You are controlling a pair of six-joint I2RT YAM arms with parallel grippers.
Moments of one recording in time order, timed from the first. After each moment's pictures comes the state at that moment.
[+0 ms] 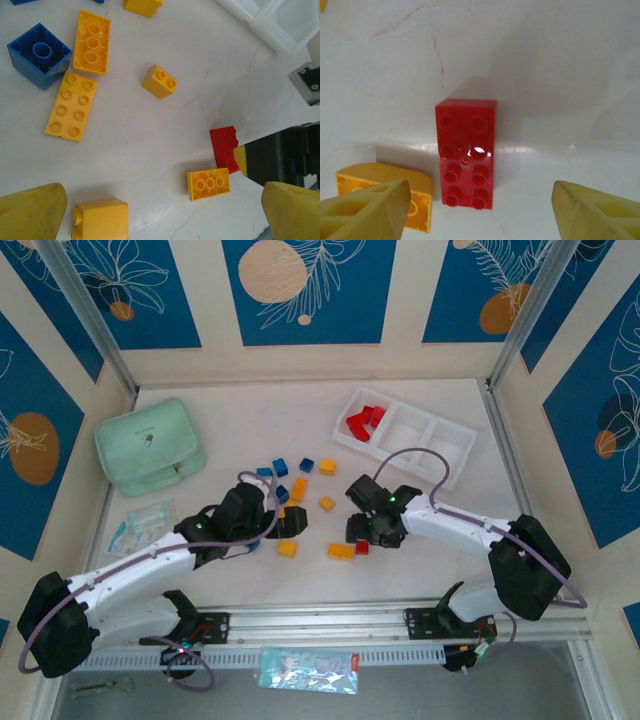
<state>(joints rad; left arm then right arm) -0.80 1.05 0.64 -0.29 0.05 -0.74 0.76 1.41 0.83 -0.77 0.03 0.84</state>
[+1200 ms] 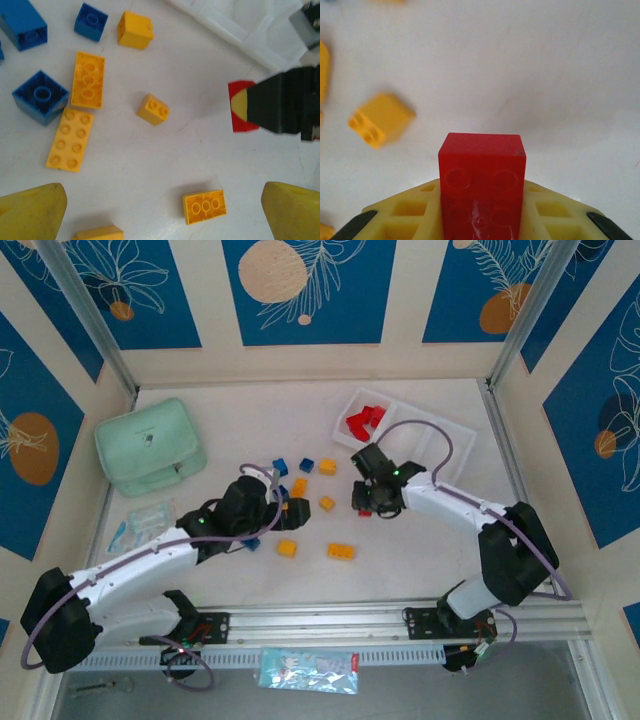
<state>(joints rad) -0.80 1.09 0.72 -0.27 0.00 -0.68 0.58 1.49 1.02 -0.68 0.07 0.64</state>
